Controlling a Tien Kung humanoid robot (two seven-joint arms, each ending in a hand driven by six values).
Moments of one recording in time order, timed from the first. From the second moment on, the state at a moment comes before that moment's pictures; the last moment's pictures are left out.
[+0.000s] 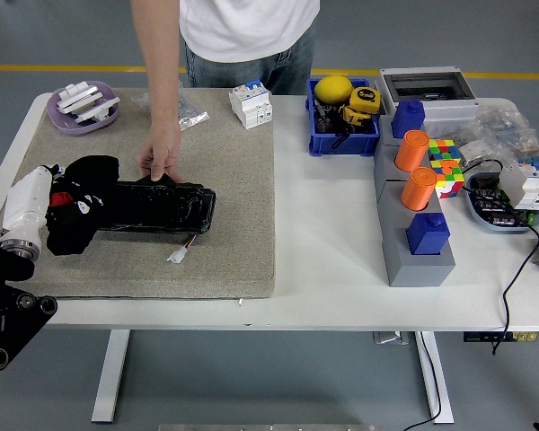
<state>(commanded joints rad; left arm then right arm) -0.31 0.38 -1.00 -1.03 1.74 0.56 0.14 0.19 -0.35 0.31 0.23 -0.01 0.05 -0.20</state>
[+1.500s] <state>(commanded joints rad) -0.35 0.29 -0.67 -1.23 1.79 0.56 0.20 0.19 -0.36 0.32 0.23 -0.03 0.05 -0.21</state>
